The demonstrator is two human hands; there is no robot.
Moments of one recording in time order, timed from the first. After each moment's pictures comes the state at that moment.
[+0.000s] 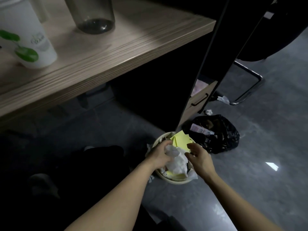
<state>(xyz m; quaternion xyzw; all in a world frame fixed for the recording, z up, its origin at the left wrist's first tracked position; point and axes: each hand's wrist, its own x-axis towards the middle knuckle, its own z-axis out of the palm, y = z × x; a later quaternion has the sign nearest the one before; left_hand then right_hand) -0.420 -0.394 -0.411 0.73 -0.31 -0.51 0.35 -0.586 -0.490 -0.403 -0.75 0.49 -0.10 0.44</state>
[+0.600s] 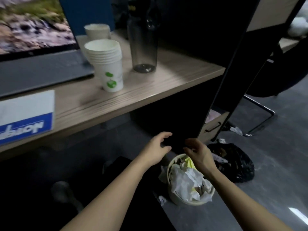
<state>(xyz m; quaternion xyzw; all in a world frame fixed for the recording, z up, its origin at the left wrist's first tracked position) -0.359 -0.337 -0.291 0.75 -0.38 -0.31 0.45 -0.517 -0.466 -0.308 -0.82 0.34 -0.20 0.41</state>
